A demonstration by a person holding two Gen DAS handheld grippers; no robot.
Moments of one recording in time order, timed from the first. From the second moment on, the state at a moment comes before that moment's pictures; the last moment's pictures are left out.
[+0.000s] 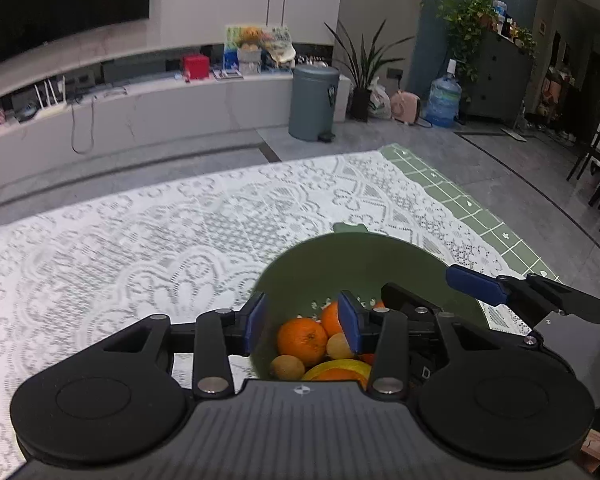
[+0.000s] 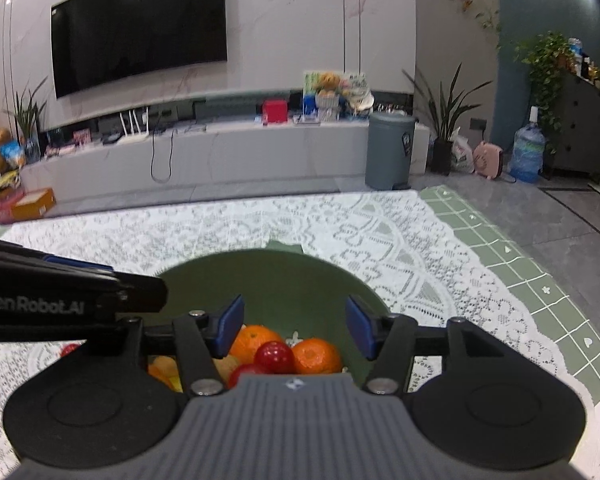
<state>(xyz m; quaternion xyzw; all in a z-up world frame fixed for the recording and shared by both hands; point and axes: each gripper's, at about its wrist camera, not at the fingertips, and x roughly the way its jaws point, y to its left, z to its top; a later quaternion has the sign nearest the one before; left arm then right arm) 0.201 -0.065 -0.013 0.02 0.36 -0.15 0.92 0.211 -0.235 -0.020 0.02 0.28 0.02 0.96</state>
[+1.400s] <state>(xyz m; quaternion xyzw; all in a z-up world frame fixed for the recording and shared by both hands) 0.125 0.074 -0.033 -0.04 0.31 -0.12 0.94 0.124 -0.099 -0.031 -0.08 0.23 0.19 0.95</state>
